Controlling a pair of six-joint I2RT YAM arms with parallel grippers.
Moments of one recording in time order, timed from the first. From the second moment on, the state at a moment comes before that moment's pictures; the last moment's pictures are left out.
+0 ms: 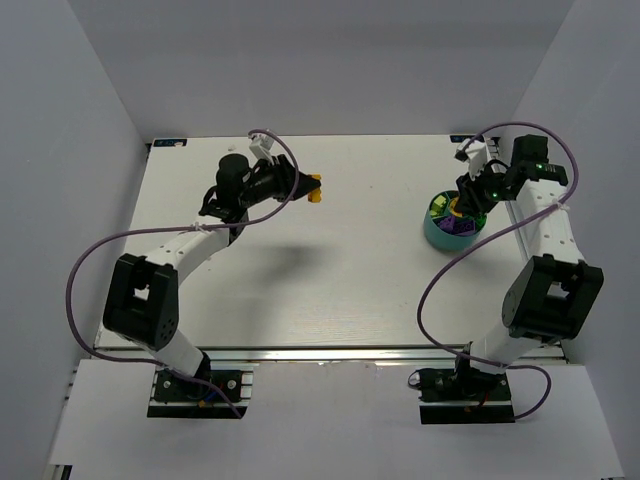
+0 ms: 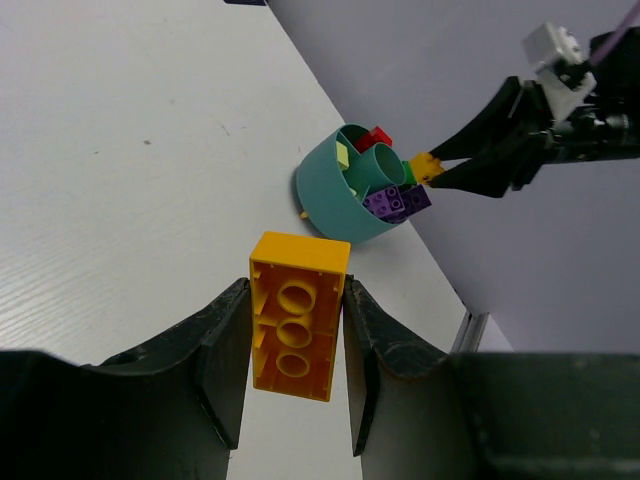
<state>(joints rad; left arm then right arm) -0.35 1.58 1.06 0.40 0.58 -0.63 -0.18 1.59 1.46 -0.90 -0.62 -0.88</state>
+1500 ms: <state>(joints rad) -0.56 1.99 1.36 0.90 0.62 -1.03 -0.17 1.32 1.10 -0.44 -0.96 -0.66</state>
